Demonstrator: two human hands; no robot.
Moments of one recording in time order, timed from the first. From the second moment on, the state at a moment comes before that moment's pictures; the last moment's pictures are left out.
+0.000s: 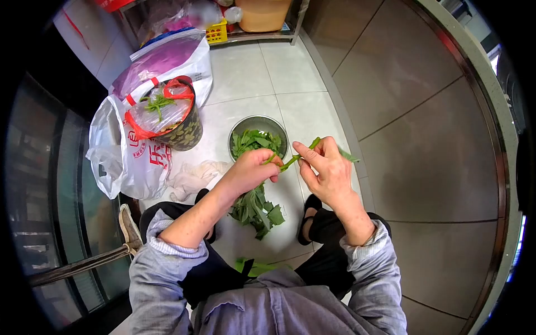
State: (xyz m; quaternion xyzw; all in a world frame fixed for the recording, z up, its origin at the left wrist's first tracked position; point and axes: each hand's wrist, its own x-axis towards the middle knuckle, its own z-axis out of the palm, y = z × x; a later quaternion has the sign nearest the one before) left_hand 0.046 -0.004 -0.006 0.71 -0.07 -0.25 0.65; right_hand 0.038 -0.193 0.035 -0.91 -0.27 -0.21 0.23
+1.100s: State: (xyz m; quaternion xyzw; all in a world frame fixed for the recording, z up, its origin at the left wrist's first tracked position) left_hand 0.064 -0.018 -0.020 0.74 0.00 -0.07 0.67; right_hand 0.029 -0.183 0.009 -0.91 -0.10 -0.02 0.39
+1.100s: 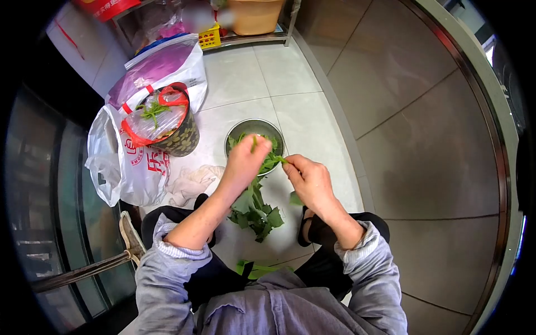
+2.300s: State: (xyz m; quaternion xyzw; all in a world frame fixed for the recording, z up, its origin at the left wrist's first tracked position) left_hand 0.036 -0.008 -0.012 0.84 0.05 0.14 0.53; right_hand 0.067 -0.088 -0.015 -0.42 0.07 0.10 0.90
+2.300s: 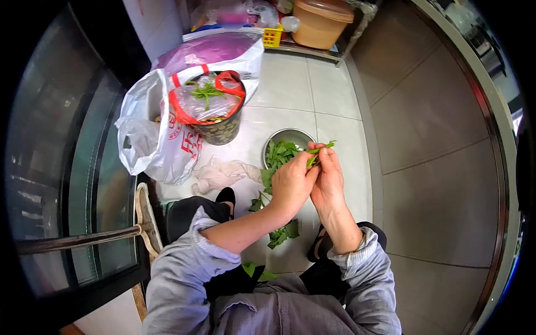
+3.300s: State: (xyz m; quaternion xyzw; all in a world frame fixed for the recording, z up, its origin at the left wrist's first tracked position) left_hand 0.036 0.127 0.024 0.43 0.38 0.06 0.81; right_hand 0.152 -0.014 -0.200 -0.73 -0.03 0.33 0.59
